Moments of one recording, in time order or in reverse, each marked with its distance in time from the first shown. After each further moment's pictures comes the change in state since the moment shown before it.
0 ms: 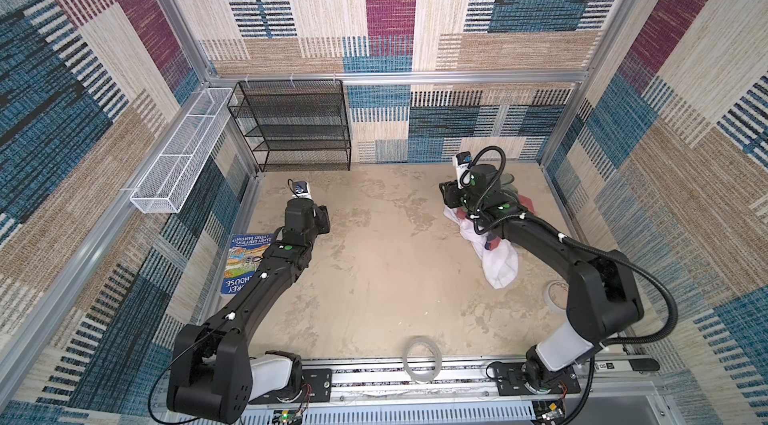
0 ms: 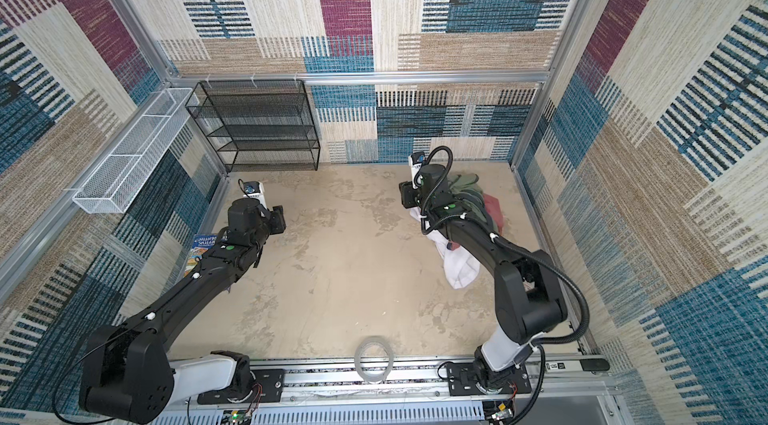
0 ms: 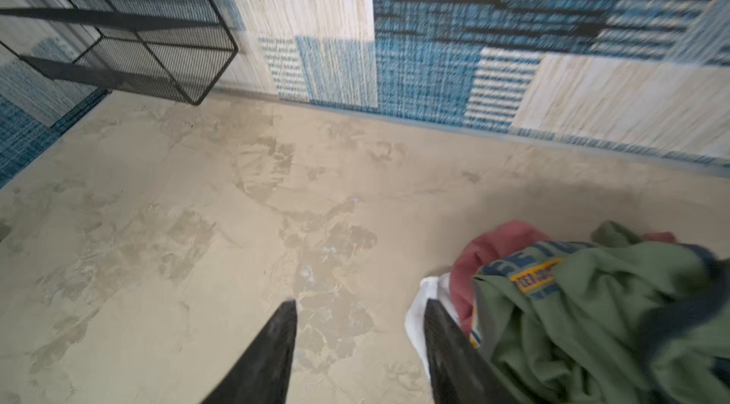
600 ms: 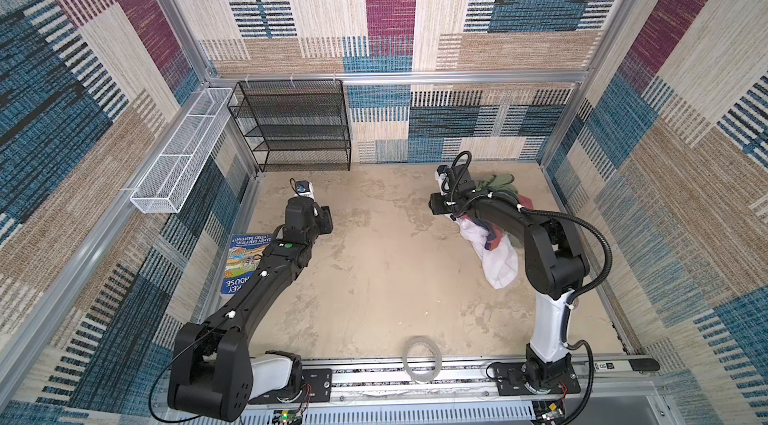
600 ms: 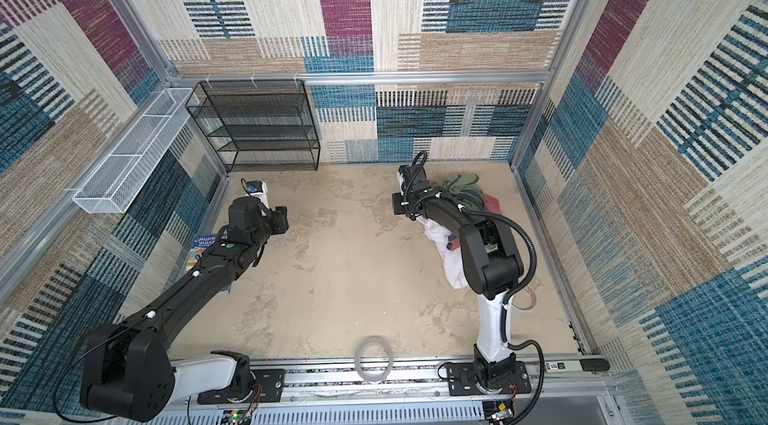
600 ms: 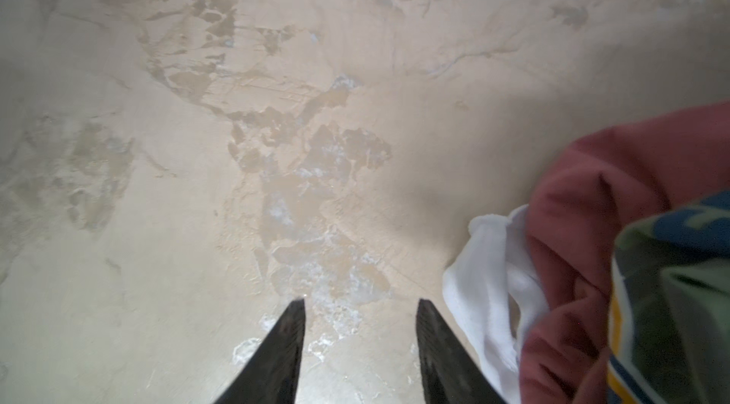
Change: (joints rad) left arm -0.001 0.006 0.013 -0.029 0.046 -0.012; right arm 0.002 0.339 0.280 -0.311 -0.012 0.066
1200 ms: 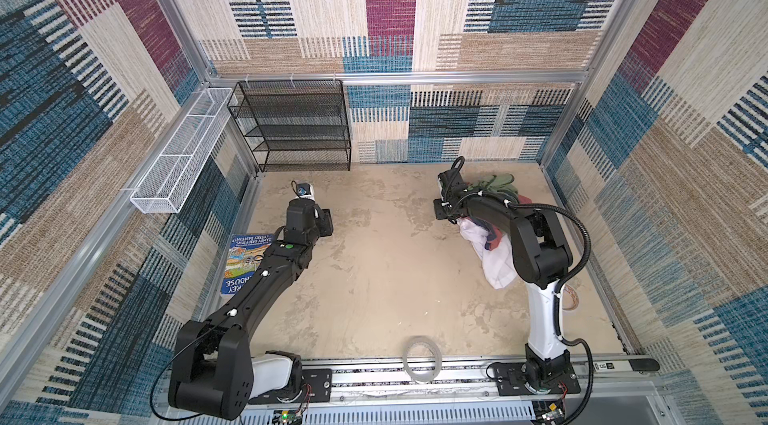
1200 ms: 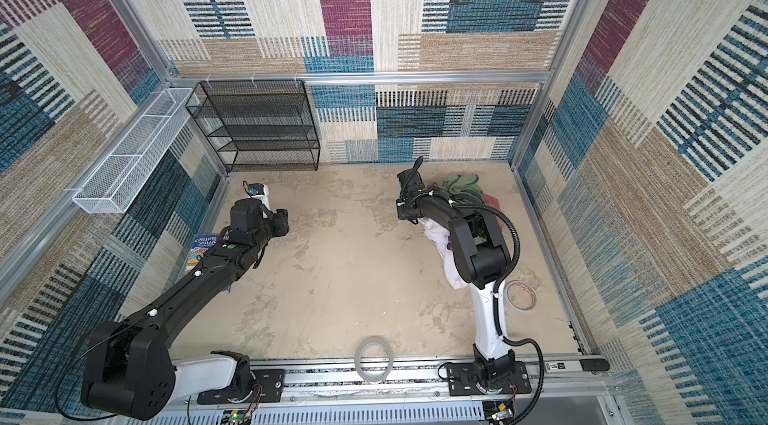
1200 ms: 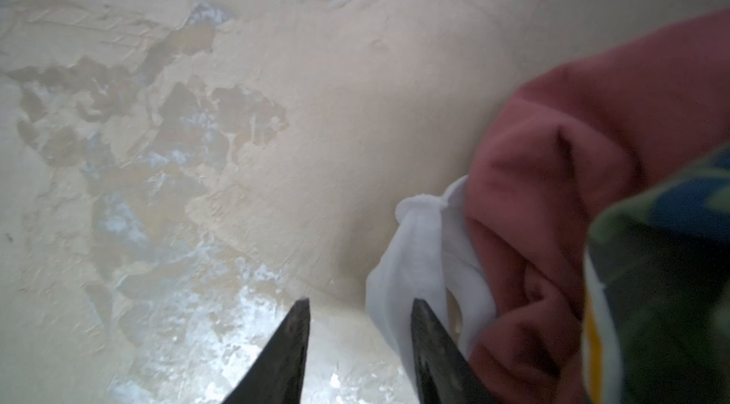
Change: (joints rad) left arm 0.000 0.009 -0.014 -0.004 0.000 0.000; right arm 0.001 0.124 0.081 -0.095 0.190 -0.013
